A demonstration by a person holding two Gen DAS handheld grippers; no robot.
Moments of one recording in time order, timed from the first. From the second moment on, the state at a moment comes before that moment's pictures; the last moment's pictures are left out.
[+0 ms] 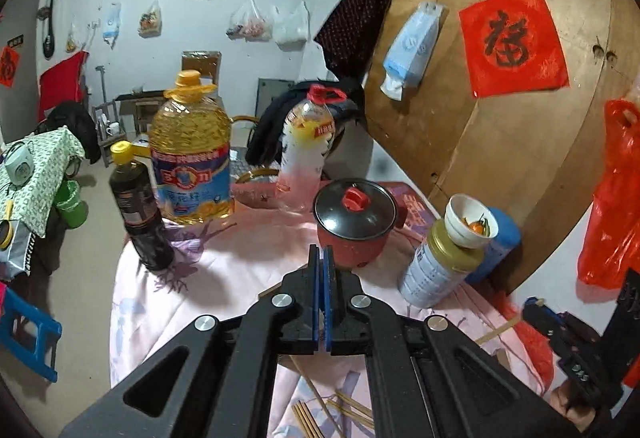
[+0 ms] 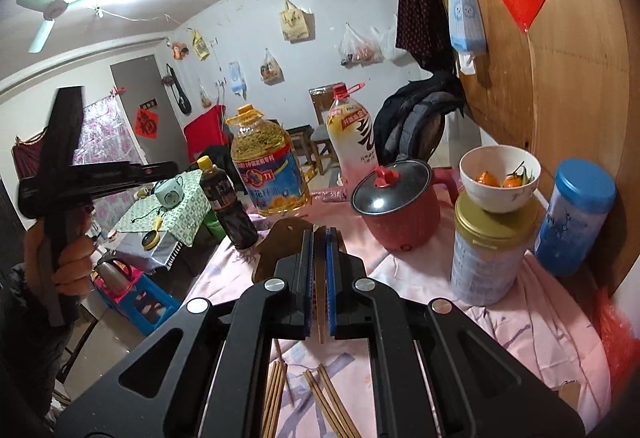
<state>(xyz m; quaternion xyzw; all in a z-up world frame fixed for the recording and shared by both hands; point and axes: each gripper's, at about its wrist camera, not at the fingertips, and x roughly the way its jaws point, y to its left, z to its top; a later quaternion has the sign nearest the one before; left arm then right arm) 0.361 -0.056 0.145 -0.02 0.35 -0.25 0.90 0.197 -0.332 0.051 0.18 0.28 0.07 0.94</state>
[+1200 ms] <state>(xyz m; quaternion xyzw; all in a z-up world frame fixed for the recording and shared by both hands) 0.406 -0.076 -0.160 -0.06 0.59 -0.08 0.80 0.207 -0.367 -0.012 0.21 0.35 0.05 0.91</state>
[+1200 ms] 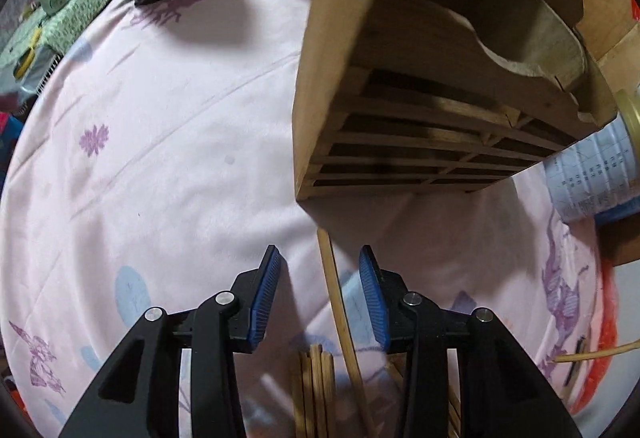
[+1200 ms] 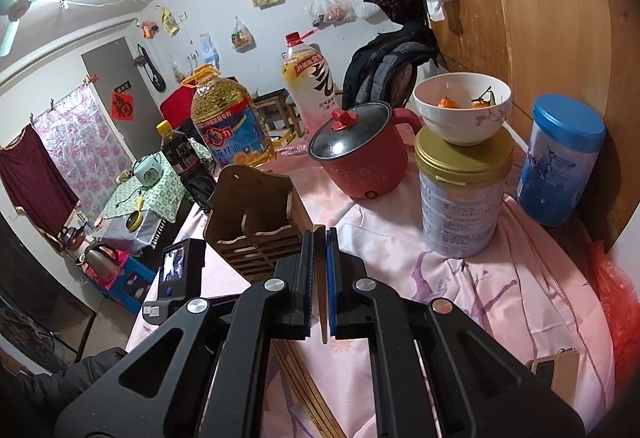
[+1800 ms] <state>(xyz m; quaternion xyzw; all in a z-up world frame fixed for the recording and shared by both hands) 0.359 -0.077 -0.095 -0.07 0.52 -0.14 0.84 0.198 -0.376 -0.014 0.23 0.34 0.05 0.91</state>
